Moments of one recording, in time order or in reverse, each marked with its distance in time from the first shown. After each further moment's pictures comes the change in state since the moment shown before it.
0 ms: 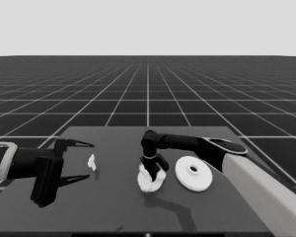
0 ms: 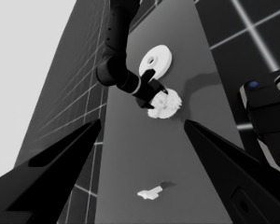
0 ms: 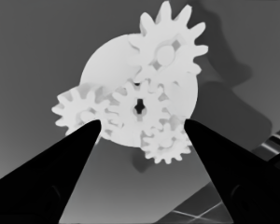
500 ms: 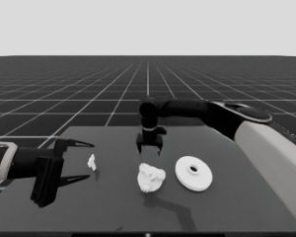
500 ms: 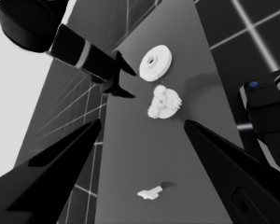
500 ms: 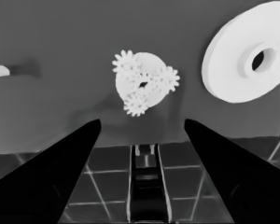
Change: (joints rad) left arm 0.000 0.000 0.000 0.000 0.000 0.000; right arm 0.325 -0.024 0.111 0.299 -0.078 -0.900
